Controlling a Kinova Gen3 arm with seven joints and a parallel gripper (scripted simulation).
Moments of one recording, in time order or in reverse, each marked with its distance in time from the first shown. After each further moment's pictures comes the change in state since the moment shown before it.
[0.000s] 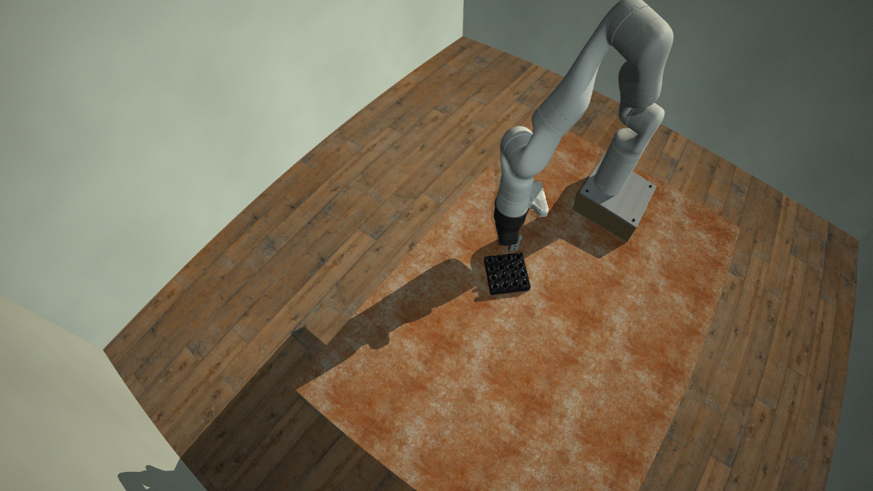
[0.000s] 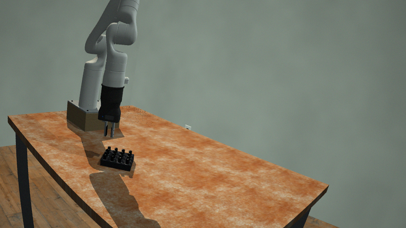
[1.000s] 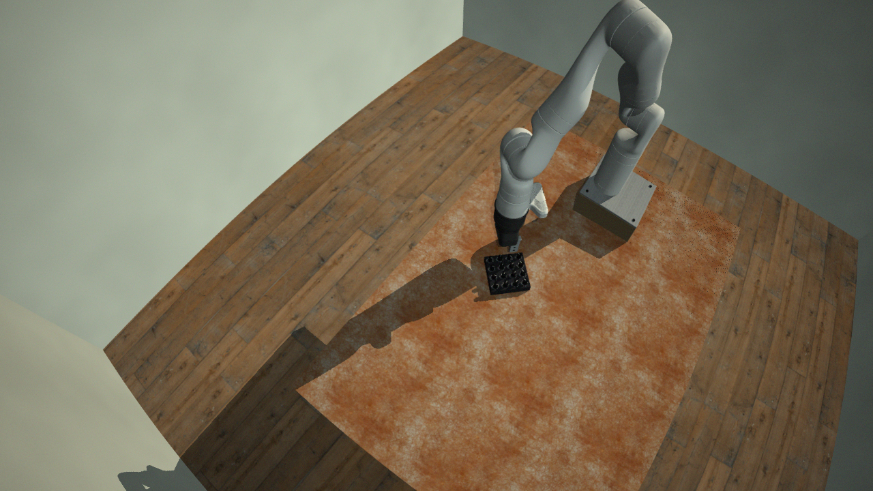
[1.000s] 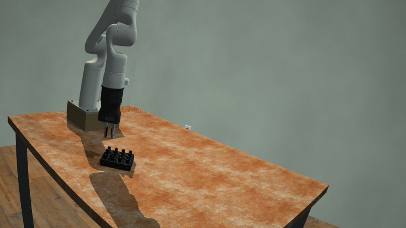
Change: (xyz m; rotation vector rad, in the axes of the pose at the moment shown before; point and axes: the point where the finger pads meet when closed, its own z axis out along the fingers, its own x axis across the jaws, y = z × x) arm 0.001 0.001 0.004 -0.002 0.001 -0.001
